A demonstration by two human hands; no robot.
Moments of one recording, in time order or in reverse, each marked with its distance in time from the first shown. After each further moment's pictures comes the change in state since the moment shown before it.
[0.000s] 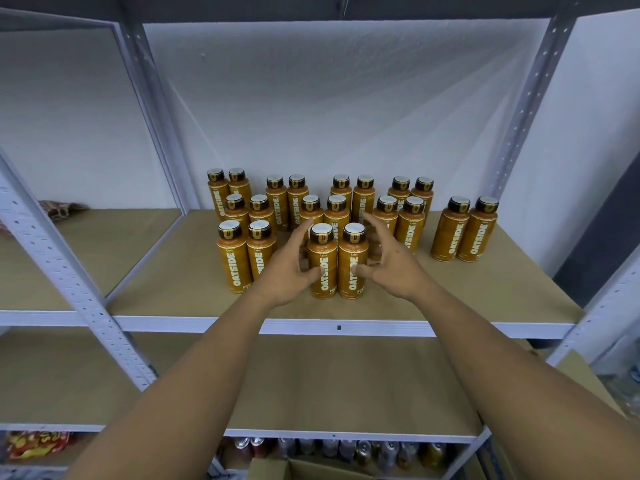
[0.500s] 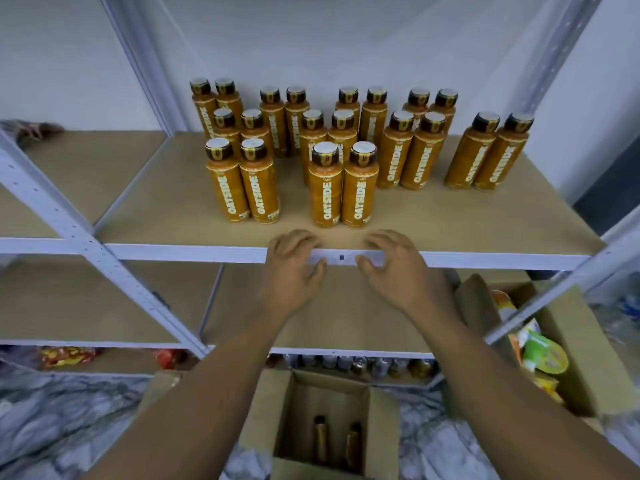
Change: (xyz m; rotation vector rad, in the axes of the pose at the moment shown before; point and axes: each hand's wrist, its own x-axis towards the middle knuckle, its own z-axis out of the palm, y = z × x) left_hand -0.078 -0.072 0.072 0.508 0.286 0.209; right_hand -0.078 0.058 0.076 -0.328 0.171 0.007
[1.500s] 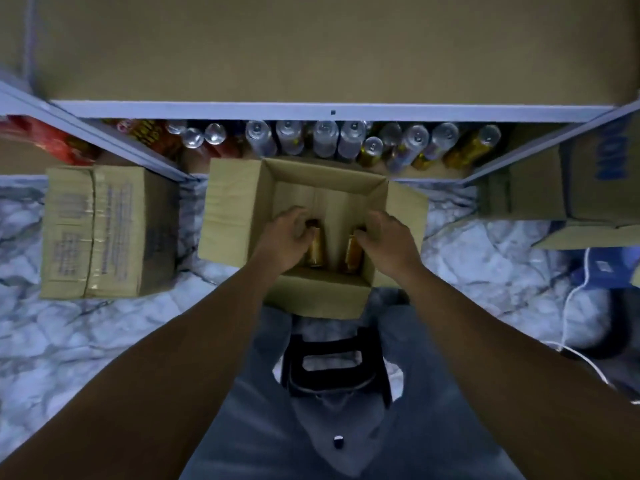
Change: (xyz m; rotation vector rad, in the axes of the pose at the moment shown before) left_hand -0.385 -0.170 0.377 -0.259 -0.874 -0.791; right_hand -0.310 0.275 0.422 0.147 -0.693 0.668
